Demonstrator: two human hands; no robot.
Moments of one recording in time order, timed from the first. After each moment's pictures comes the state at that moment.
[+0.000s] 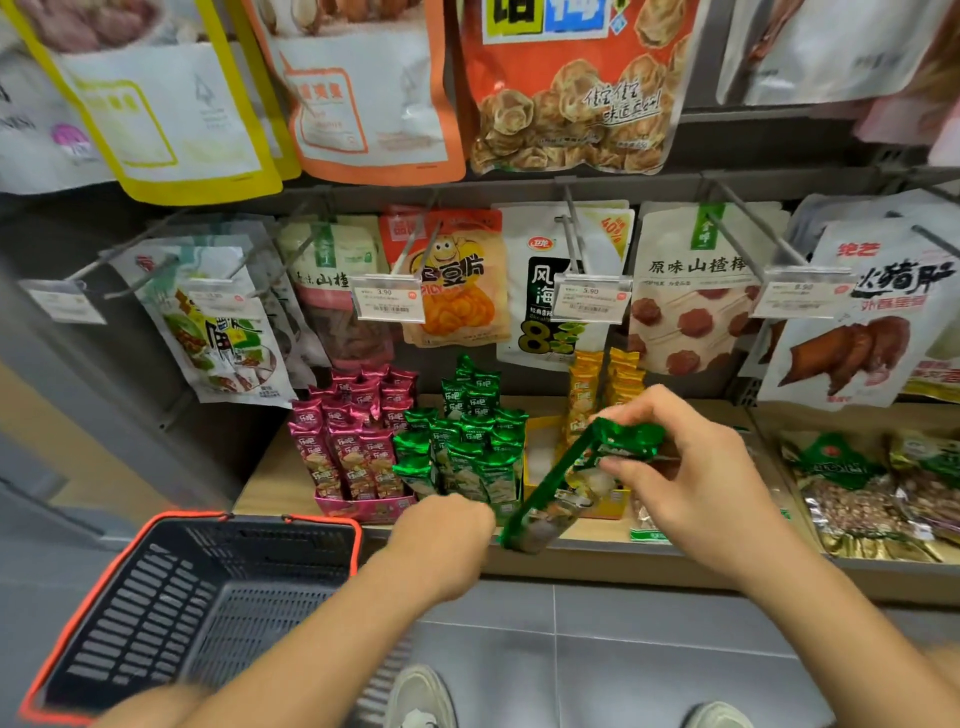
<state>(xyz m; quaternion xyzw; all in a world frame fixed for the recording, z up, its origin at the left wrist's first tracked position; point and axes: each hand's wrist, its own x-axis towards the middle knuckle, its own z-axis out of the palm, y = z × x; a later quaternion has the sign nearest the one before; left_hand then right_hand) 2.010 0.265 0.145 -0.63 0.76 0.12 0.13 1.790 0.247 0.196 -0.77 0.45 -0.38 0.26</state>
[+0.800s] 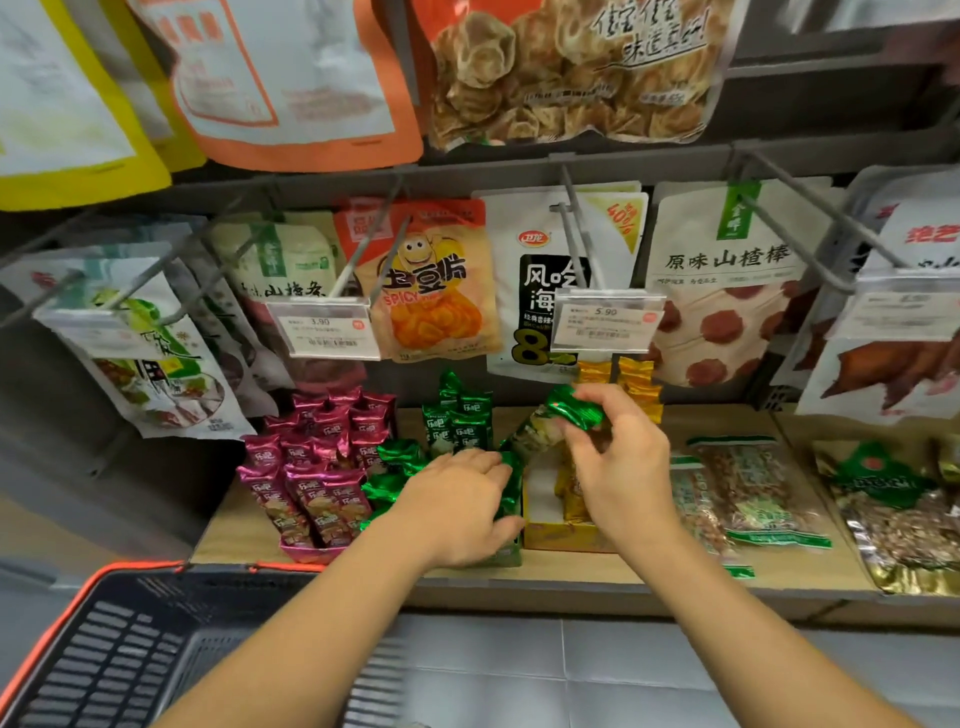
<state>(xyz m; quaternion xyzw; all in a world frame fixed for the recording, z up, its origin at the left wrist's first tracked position) 2.024 0.154 0.102 -0.56 0.82 0.08 0.10 1.847 0.139 0.107 -0.67 0.50 -0.51 0.18</state>
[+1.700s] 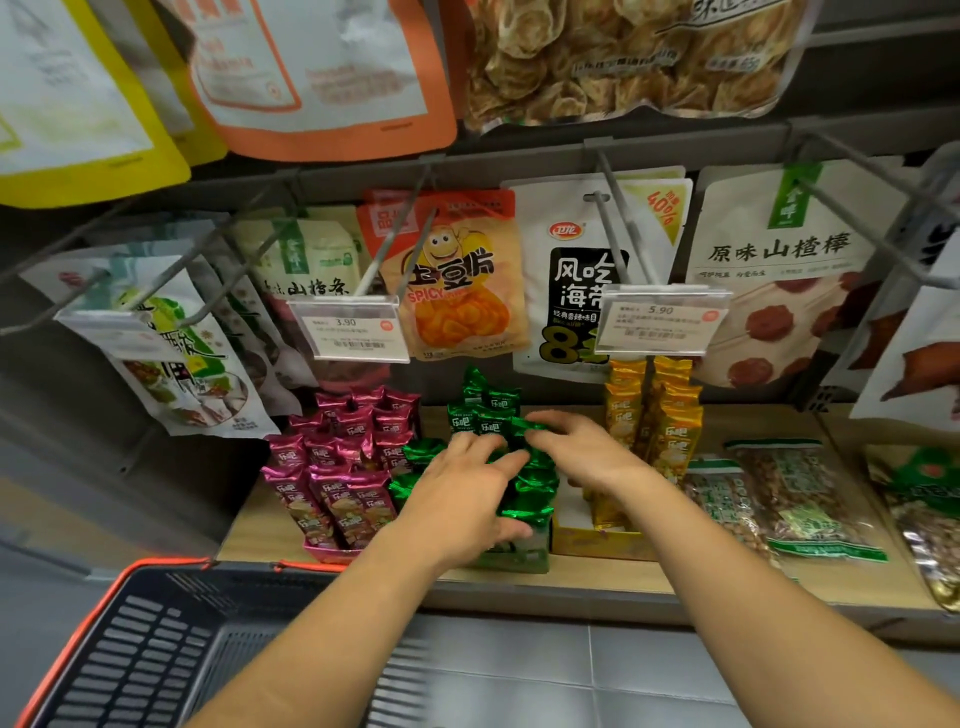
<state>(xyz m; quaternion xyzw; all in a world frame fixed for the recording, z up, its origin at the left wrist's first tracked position) 2.044 0.149 0.093 -0.59 0.80 0.09 0.02 1.888 0.070 0.071 -0.65 0.56 -0.17 0.48</state>
